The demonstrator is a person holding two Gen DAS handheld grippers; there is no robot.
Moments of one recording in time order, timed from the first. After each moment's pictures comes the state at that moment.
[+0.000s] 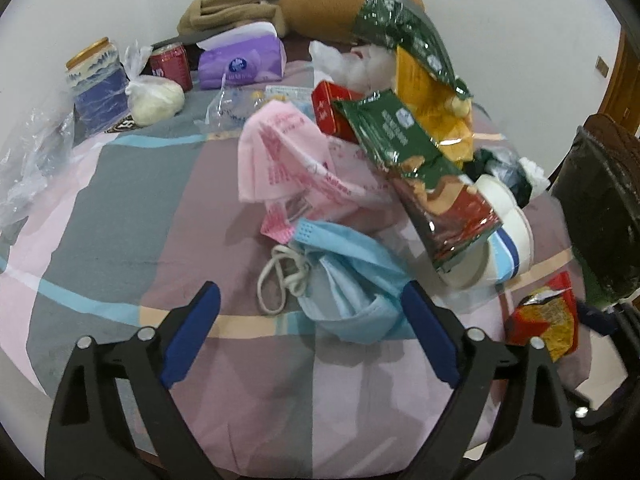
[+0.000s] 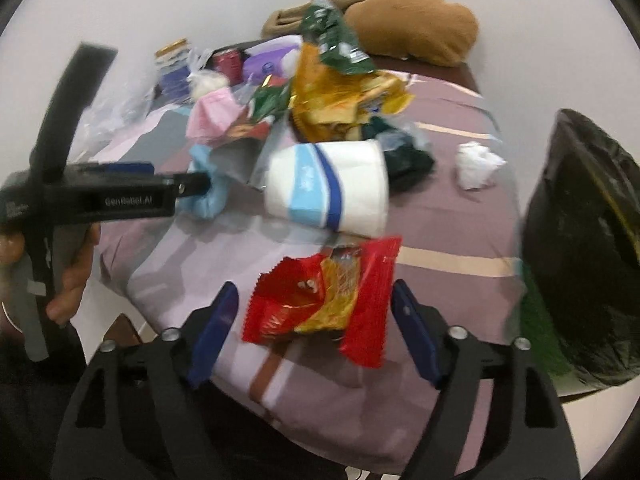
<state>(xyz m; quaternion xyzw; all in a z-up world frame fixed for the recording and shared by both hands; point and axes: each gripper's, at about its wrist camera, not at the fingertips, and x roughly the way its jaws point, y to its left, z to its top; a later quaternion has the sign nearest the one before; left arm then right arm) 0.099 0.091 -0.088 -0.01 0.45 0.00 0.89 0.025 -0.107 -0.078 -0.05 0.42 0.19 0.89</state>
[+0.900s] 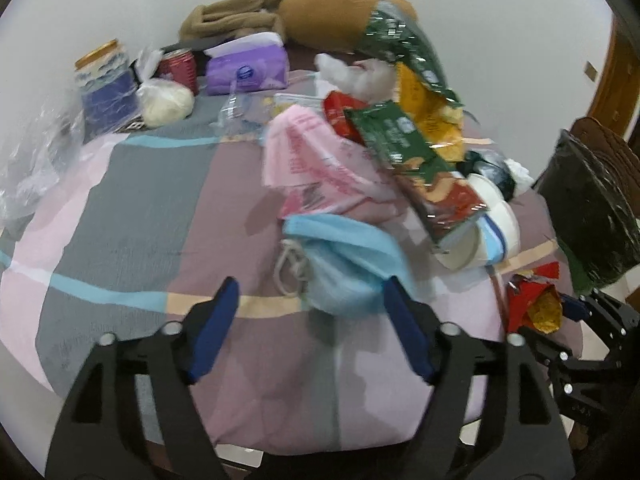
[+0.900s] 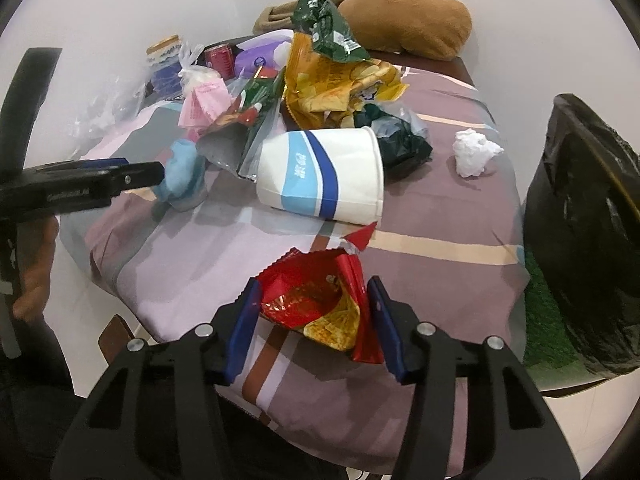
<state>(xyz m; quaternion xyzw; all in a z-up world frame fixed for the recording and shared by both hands) 0.078 0.105 -0.078 -0.01 0.43 -0.02 0.90 0.024 -0.105 -0.088 -0.05 0.42 0.18 0.89</state>
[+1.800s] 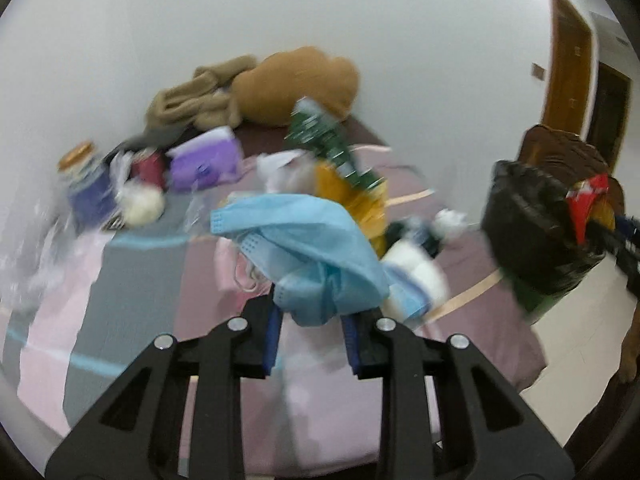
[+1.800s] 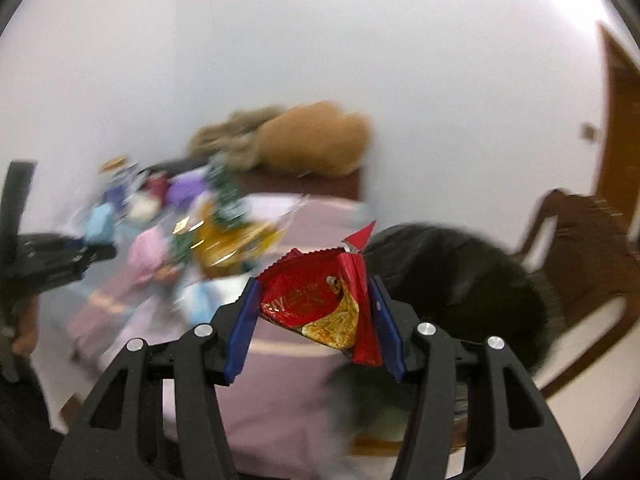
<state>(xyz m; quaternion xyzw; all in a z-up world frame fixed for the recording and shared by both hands) 0.064 0.058 -0.009 0.04 0.32 -0.08 0.94 -0.030 -0.197 0.030 -0.04 0.23 0.03 0.97</state>
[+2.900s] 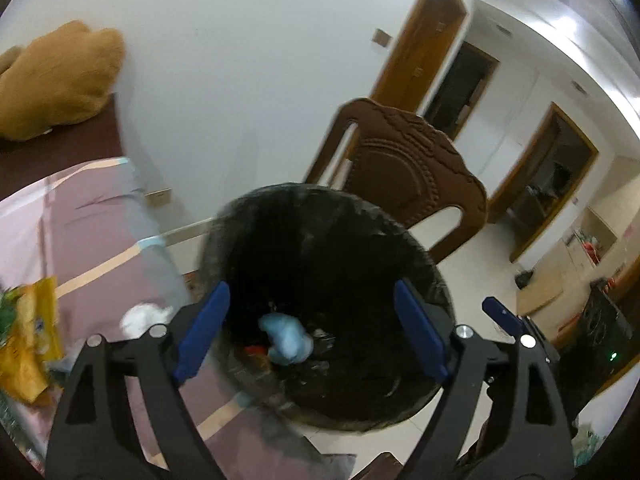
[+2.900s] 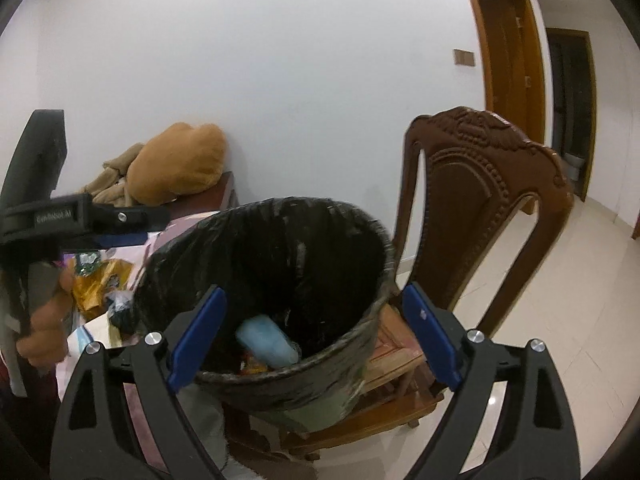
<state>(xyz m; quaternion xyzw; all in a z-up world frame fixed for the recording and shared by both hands) 0.173 -0.173 0.008 -0.02 0.39 -0.39 0.83 -0.045 -0.334 -0.001 0.10 0.23 -0.12 0.96</state>
